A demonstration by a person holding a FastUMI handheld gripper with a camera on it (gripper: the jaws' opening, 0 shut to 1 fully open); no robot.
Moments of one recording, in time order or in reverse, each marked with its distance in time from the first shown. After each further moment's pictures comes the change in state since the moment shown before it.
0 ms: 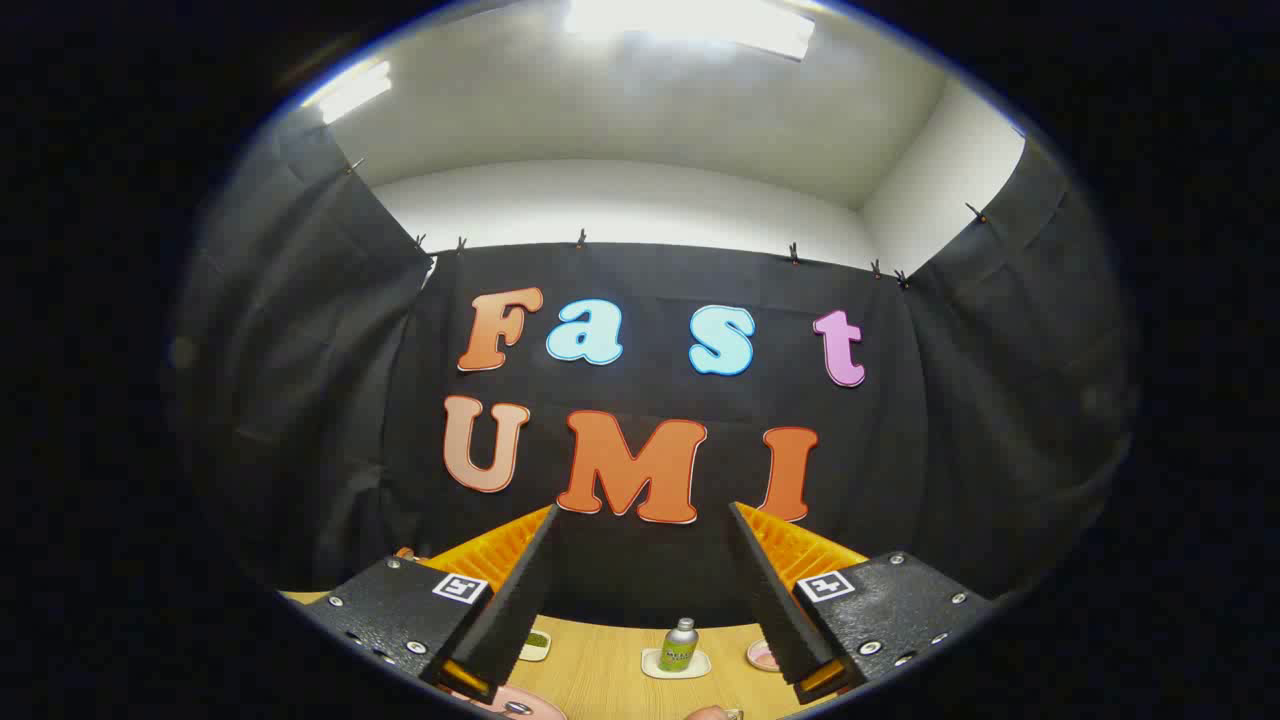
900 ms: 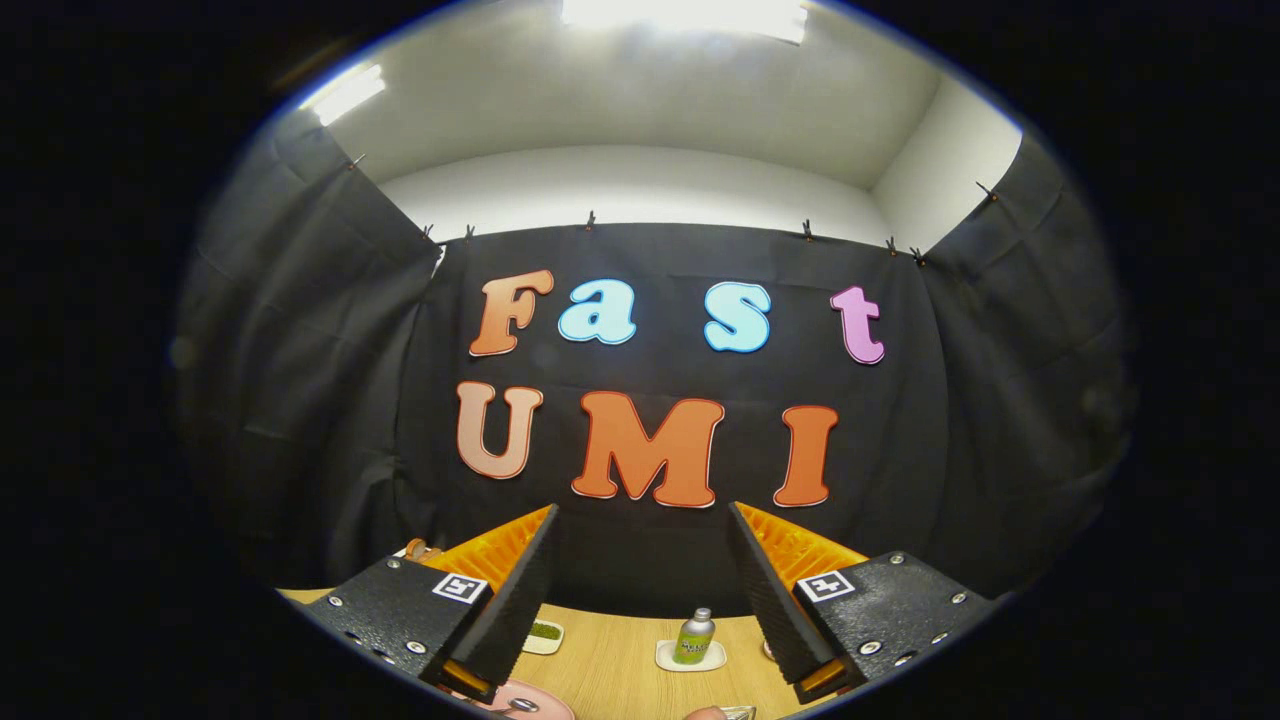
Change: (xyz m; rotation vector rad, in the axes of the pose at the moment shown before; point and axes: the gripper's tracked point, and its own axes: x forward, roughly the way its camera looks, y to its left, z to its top) arm 0.014 0.010 -0.025 0.016 0.041 0.056
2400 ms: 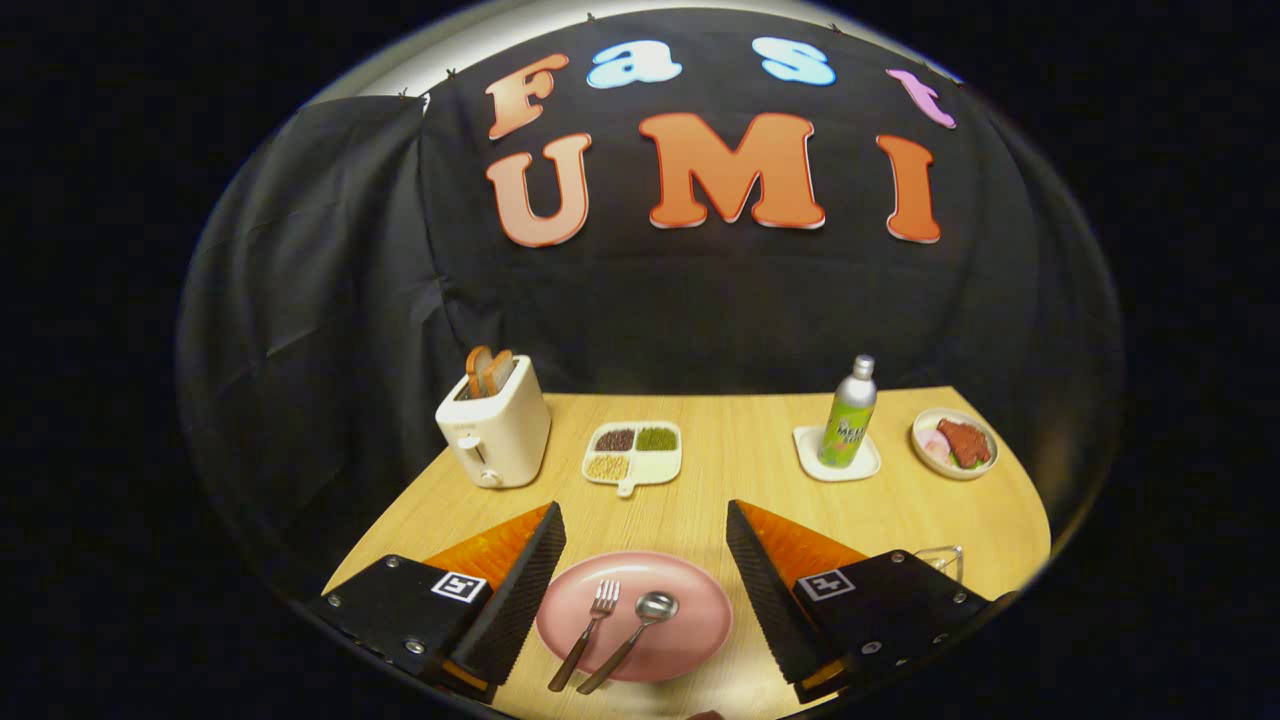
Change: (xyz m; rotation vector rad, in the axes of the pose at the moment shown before) arm -0.029 0.157 -0.274 0.159 0.812 0.182
